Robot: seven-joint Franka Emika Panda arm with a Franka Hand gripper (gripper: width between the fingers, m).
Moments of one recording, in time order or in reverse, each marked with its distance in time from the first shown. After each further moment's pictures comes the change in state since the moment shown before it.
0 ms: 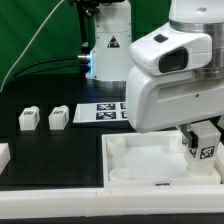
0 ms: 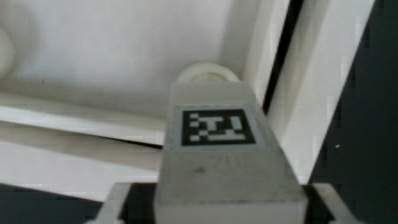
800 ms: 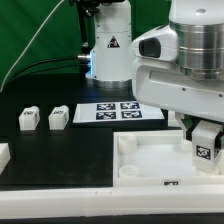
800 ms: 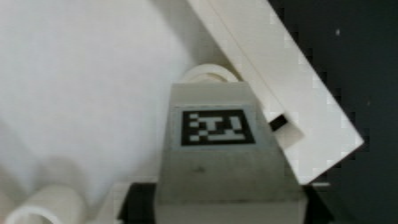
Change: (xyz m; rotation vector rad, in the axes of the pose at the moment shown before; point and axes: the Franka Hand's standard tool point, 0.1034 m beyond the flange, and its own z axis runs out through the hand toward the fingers) arm -0.001 0.000 0.001 0.003 -0.004 0.861
